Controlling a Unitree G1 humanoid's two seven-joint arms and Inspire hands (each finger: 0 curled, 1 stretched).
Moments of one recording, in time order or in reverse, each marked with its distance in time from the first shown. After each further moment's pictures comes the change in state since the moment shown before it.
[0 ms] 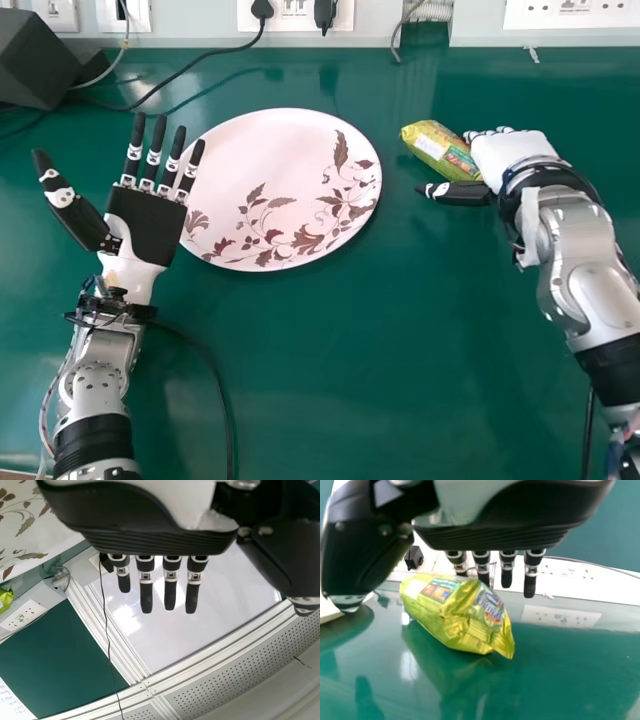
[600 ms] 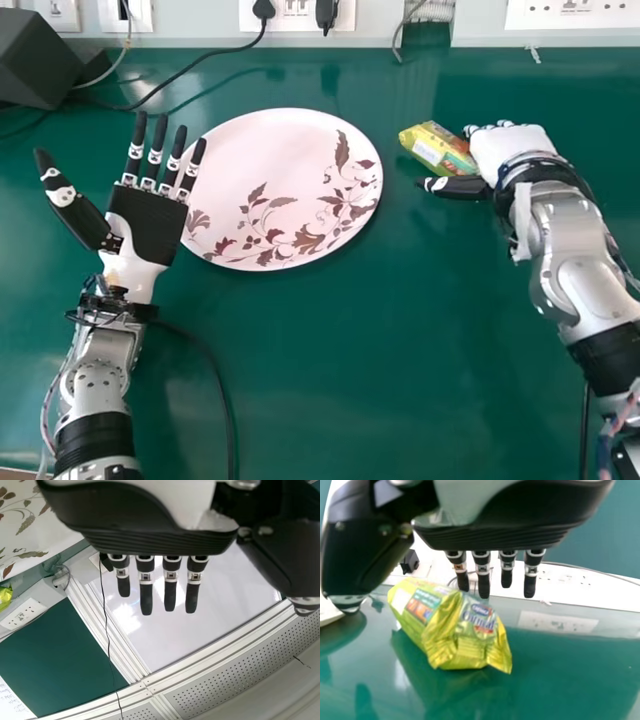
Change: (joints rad) left arm -0.009 0.001 0.000 0.012 0.000 0.002 -0.013; right arm -0.046 0.005 0.037 0.051 -0.004 0.047 -0.036
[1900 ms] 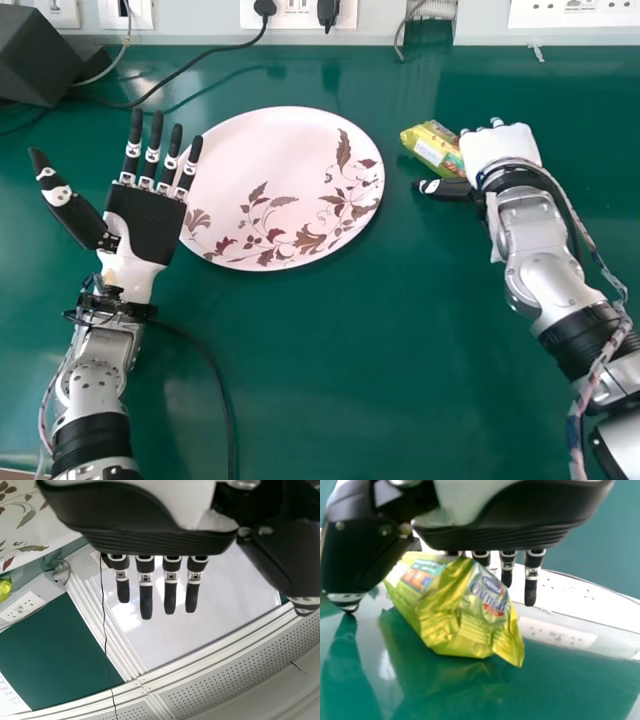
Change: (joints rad) left arm 0.004 0.003 0.002 -0.017 -0.039 0.050 0.013; right arm -0.077 0.045 0.145 0.202 -0.072 0.053 -0.151
